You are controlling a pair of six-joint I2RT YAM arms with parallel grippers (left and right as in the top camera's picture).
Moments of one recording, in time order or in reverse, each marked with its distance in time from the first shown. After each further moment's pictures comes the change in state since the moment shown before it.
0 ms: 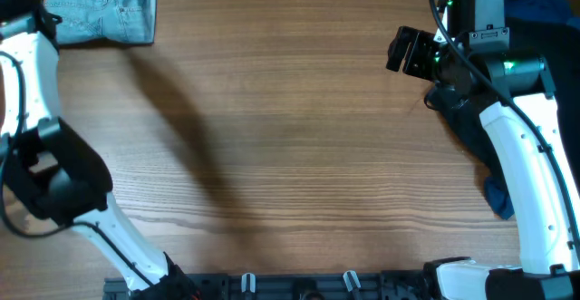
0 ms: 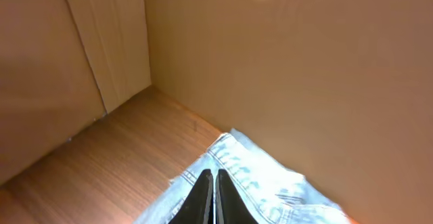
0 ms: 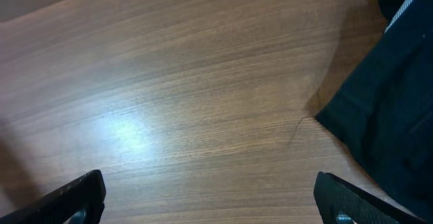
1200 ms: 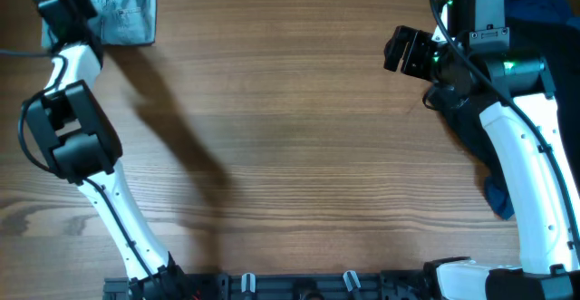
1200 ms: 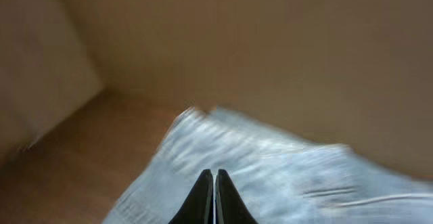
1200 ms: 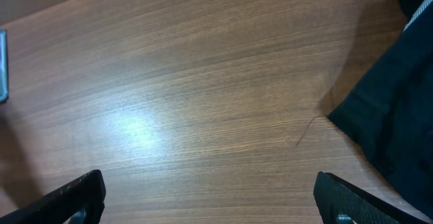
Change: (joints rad) left arm -0.055 0.345 -0.003 0.439 0.014 0.239; right arm 0.000 0.000 0.000 0.005 -0.042 0.000
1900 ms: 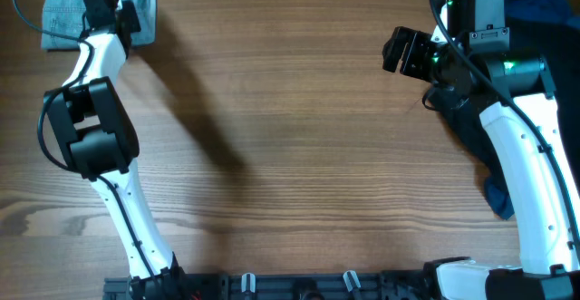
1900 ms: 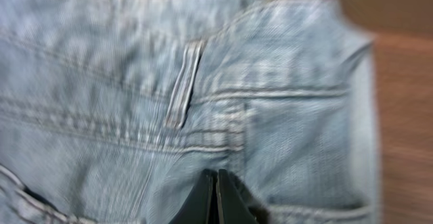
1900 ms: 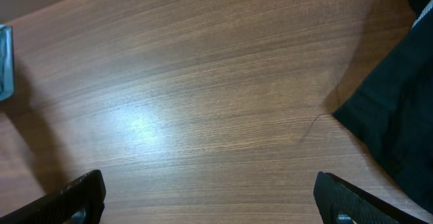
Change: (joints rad) left arm -0.113 -0.020 0.007 -0.440 0.004 0.019; right arm 0.000 0.000 0.000 -0.005 -0.018 0.000
